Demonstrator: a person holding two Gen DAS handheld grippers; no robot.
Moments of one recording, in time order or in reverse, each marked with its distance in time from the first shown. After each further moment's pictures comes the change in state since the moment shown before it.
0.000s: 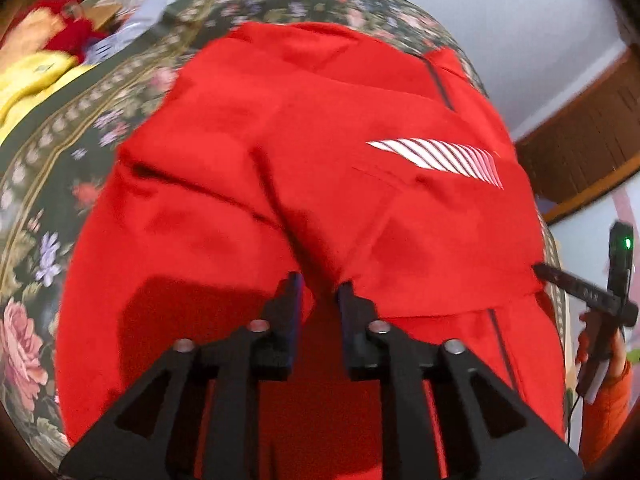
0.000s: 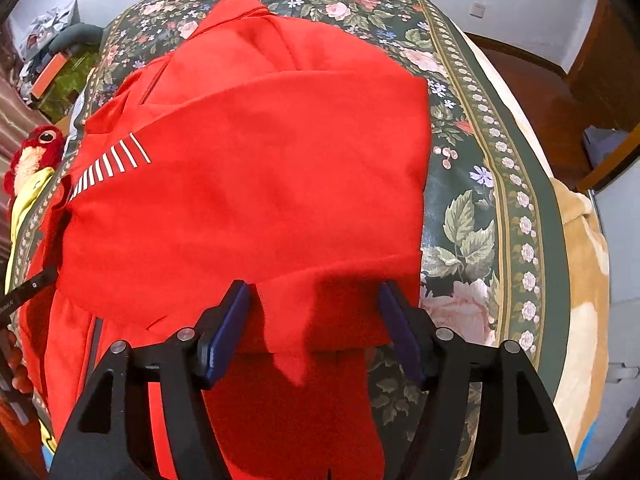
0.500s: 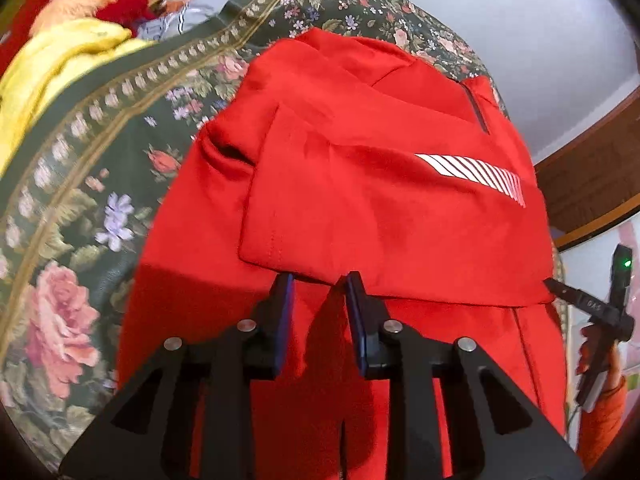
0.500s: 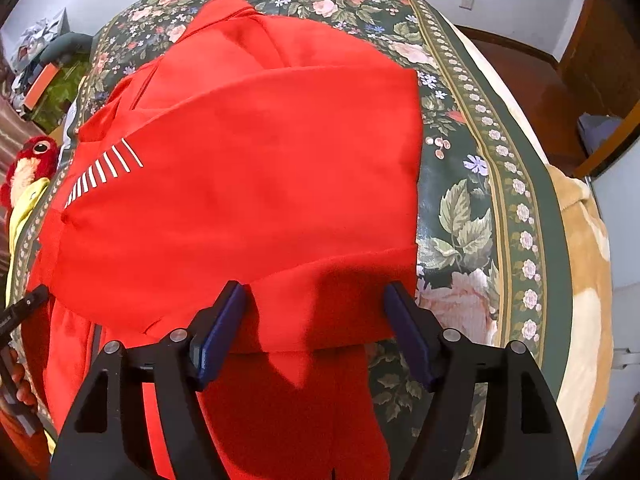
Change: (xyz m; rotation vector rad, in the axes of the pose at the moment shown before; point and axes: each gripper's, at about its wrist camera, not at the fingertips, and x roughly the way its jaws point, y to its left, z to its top) left arm -0.021 0.040 -0.012 -0.051 -0.033 0.049; right arm 0.001 -0.003 0.000 0.038 0.013 -0.005
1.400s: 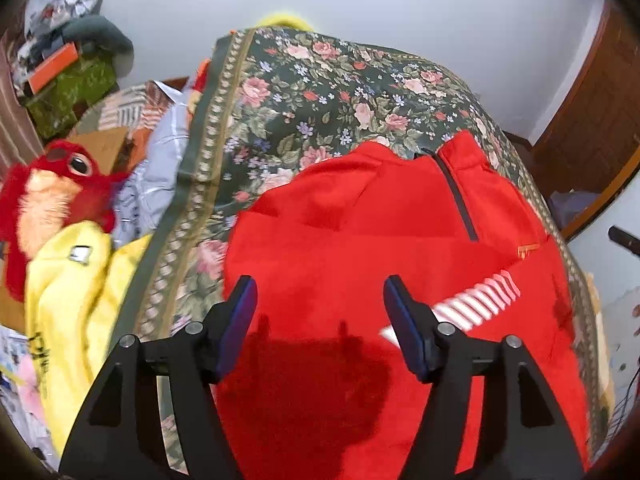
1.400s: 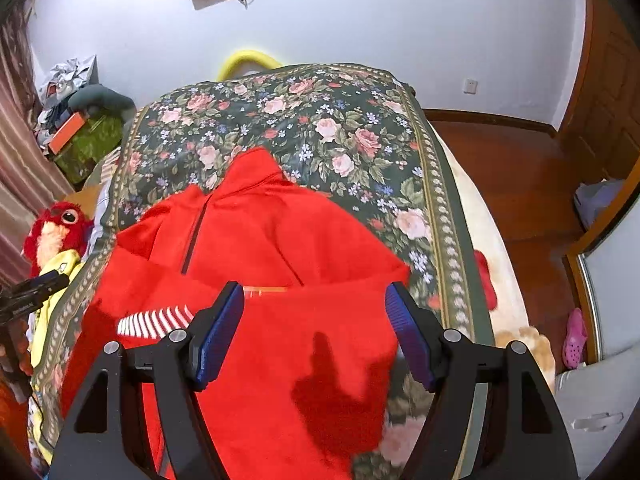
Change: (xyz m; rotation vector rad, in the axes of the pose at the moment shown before) left arm -0.018 -0.073 0.146 0.275 -0.110 0.112; right arm -0.083 0.016 0.094 -0.048 -0.284 0.022
